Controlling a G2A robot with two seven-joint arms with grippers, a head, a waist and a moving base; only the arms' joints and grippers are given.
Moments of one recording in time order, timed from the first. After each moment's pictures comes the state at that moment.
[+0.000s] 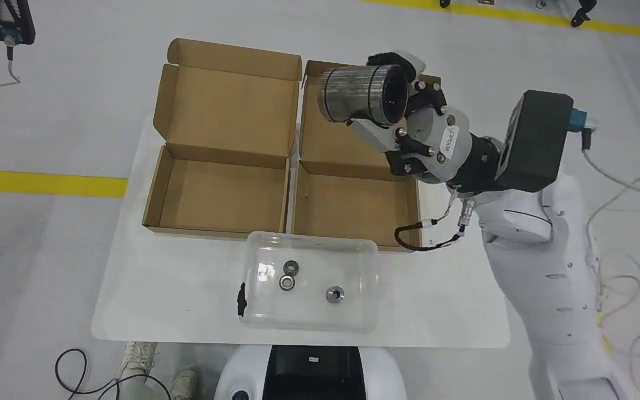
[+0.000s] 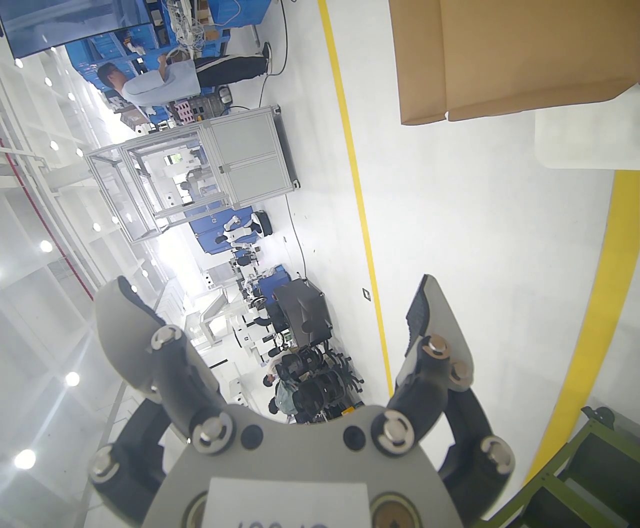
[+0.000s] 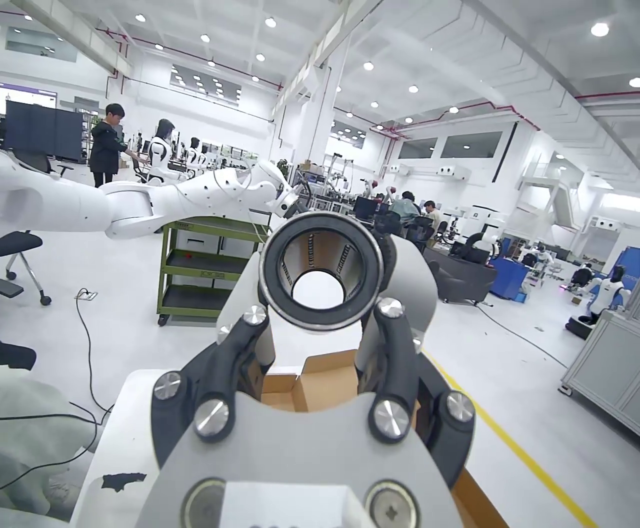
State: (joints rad) left arm 0.11 -0.38 -0.87 -1.29 2.37 -0.77 0.65; right arm -0.89 -1.20 1.19 -1.92 -0.80 -0.75 0.00
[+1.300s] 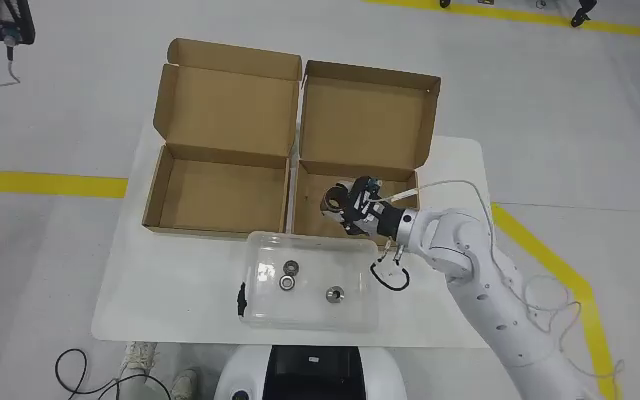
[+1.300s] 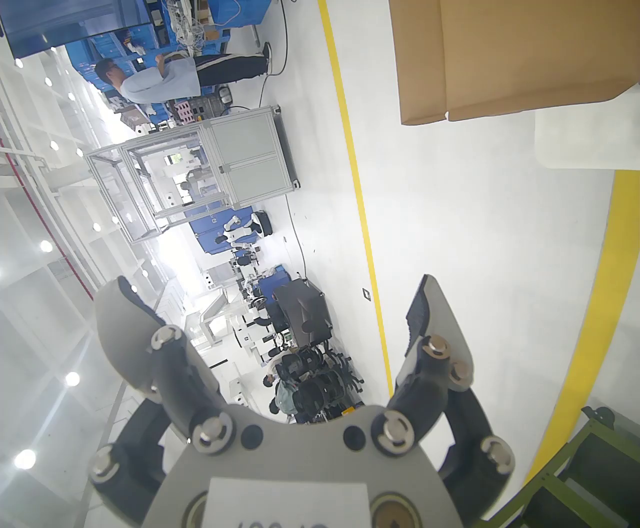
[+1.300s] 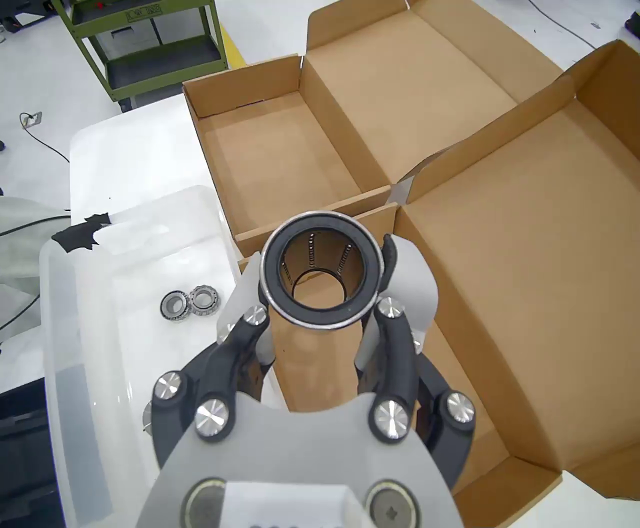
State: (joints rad) left arm 0.11 -0.38 -0.87 -1.29 2.37 -0.77 0.65; right arm -1.09 -1.19 1.02 -1.67 -1.07 -0.63 0.45
